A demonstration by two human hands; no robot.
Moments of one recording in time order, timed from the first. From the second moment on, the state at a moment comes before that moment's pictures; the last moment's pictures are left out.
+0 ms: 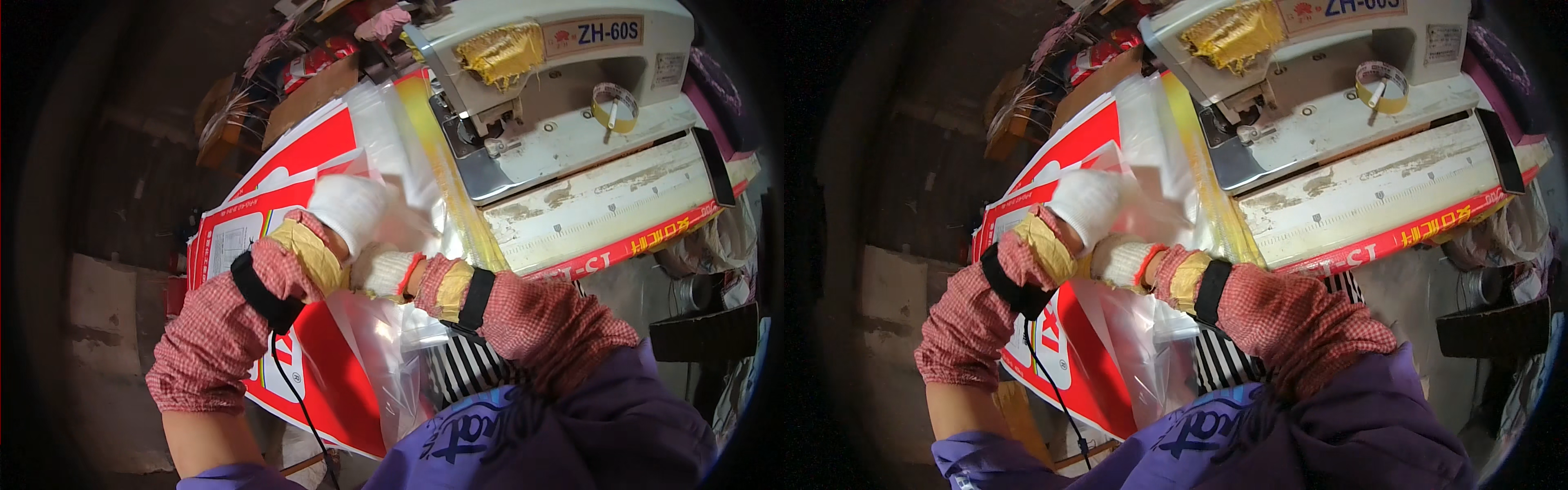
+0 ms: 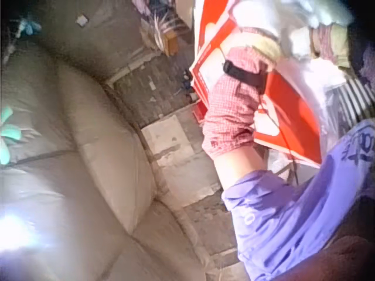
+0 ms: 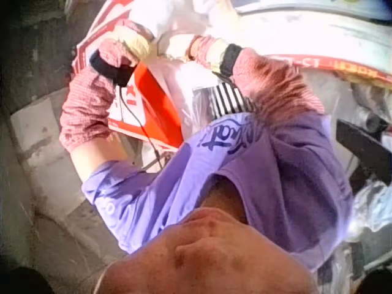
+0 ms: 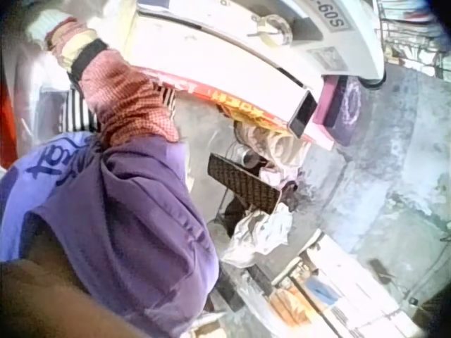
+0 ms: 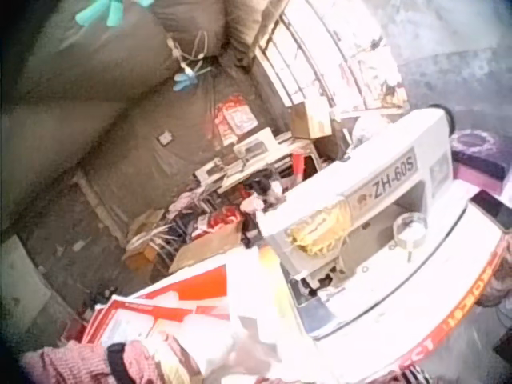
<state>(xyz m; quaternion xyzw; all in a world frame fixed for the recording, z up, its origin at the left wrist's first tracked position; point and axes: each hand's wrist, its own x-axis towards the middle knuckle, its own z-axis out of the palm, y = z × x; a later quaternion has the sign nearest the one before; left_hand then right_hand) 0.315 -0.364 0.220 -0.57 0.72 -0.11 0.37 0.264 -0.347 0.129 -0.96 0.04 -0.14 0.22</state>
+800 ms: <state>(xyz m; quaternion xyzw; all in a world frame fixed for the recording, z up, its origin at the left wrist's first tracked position) 0.319 -0.474 0.367 -0.65 0.63 -0.35 0.26 0.100 -0.315 0.072 -0.76 0.32 -0.19 0.54</state>
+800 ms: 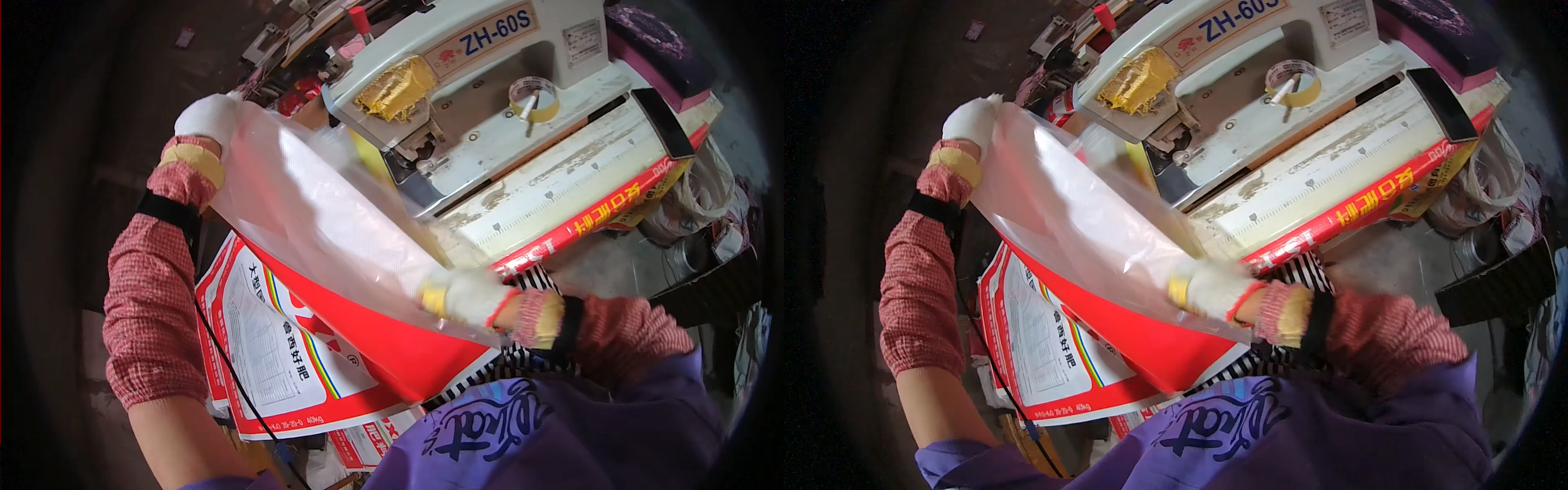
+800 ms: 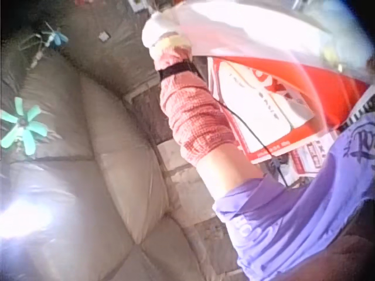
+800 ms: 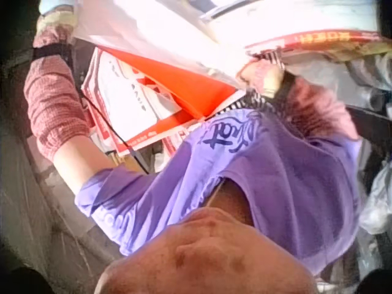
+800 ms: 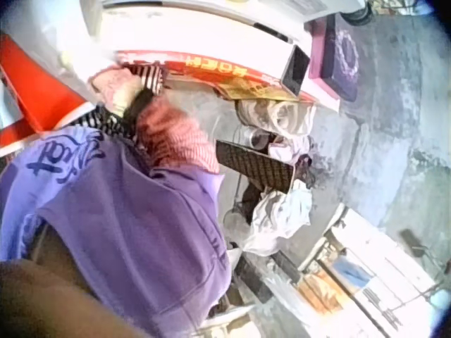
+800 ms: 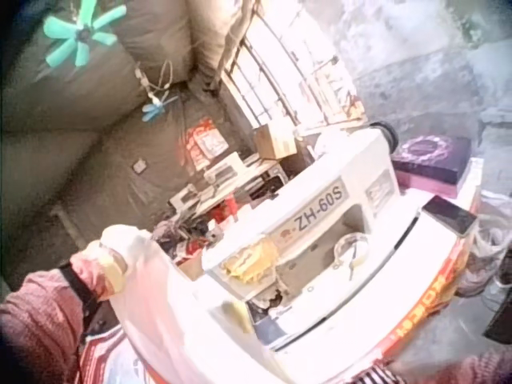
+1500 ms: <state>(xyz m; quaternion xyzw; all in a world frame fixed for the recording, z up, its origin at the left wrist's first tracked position) 0.296 -0.469 0.347 -0.71 0.60 -0.26 0.27 0.103 -0.333 0.130 -0.80 0.35 -0.11 0.48</state>
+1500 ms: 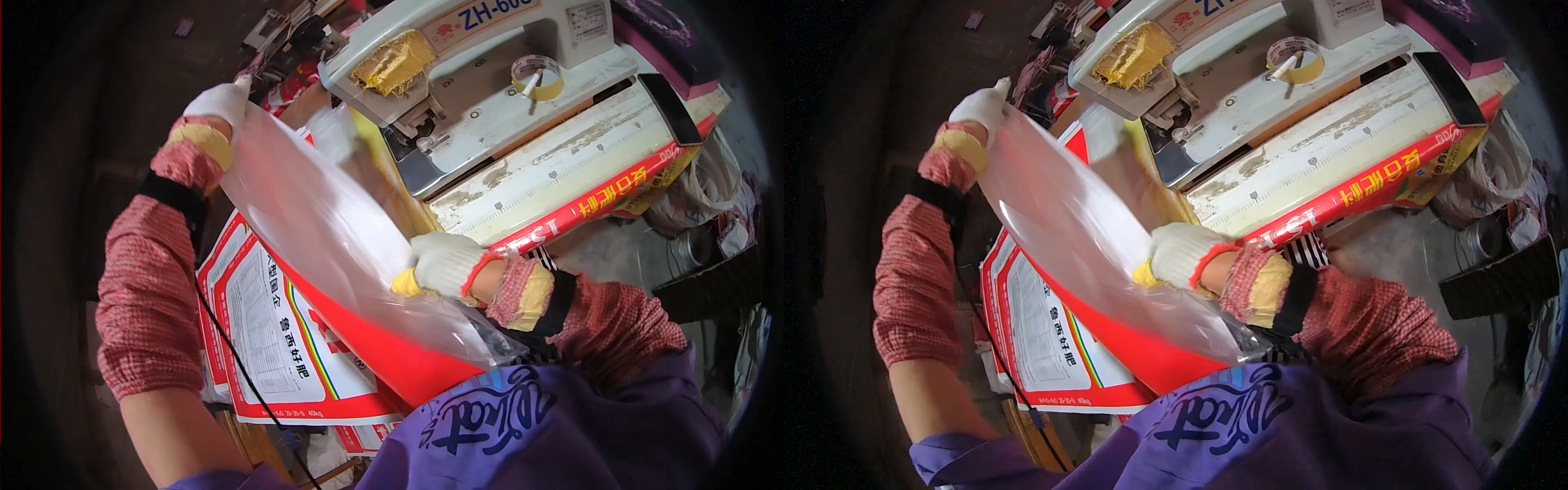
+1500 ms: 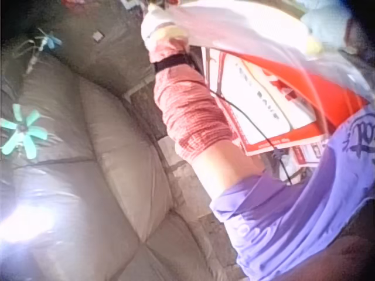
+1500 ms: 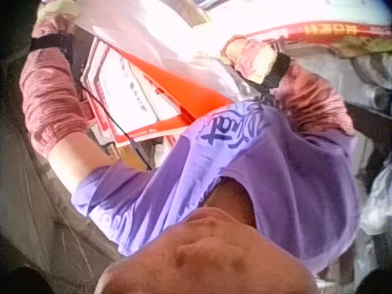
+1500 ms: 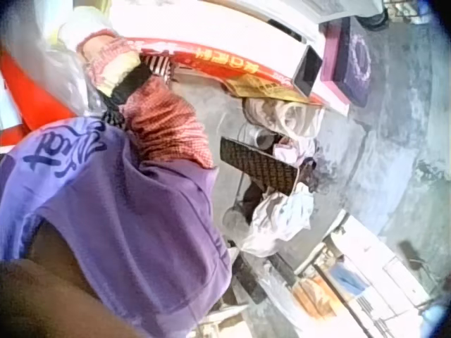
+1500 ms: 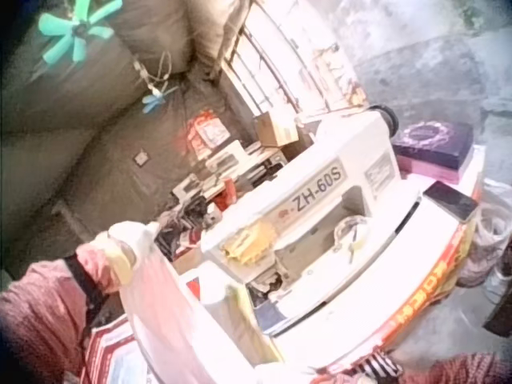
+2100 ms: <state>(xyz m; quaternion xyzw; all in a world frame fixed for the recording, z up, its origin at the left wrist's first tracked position) 0.310 -0.500 0.109 -0.48 0.84 -0.23 0.10 -0.004 -0.268 0.037 -0.41 0.45 -0.25 0.76</state>
